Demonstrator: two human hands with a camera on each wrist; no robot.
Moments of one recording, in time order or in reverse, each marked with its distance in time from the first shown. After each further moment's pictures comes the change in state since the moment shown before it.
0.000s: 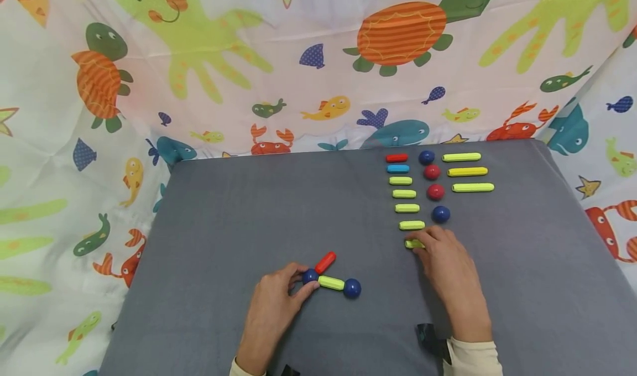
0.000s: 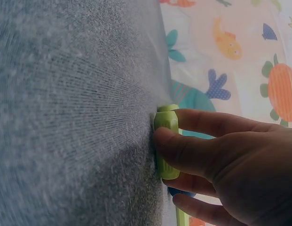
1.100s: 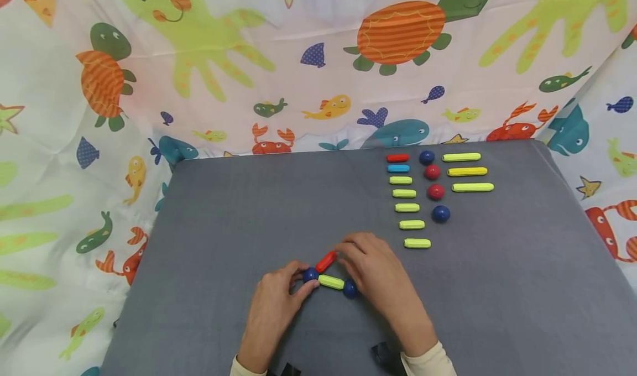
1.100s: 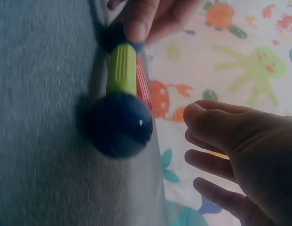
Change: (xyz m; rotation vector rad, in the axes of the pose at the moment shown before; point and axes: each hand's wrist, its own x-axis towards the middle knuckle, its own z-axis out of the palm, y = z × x) left_hand -0.001 0.000 0.002 0.016 0.003 0.026; right_hand 0.017 -0.102 0.033 0.140 0.007 -0.345
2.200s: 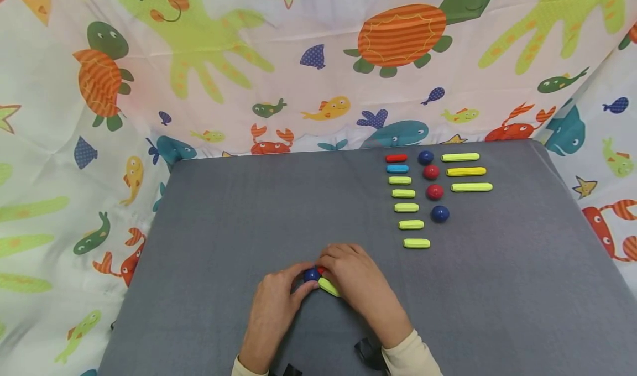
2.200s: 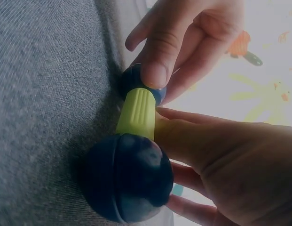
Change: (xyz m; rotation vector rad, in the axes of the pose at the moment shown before) left_hand 0.000 0.001 0.000 0.004 -0.015 0.021; right_hand 0.015 -0.023 0.027 -0.050 -0.258 0.032
